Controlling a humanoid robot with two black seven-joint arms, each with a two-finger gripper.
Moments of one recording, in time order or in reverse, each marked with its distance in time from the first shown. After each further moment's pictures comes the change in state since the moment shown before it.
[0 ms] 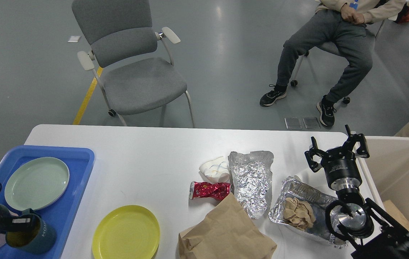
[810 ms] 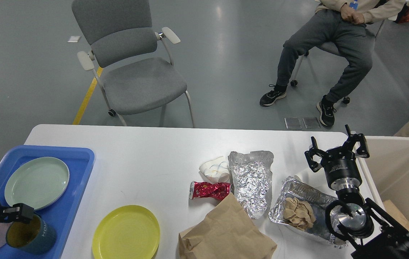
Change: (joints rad) left arm -0.180 0.022 0.099 -0.075 -0.050 -0.096 0.001; right arm 0.000 0.000 0.000 0.000 0.000 0.000 0.000
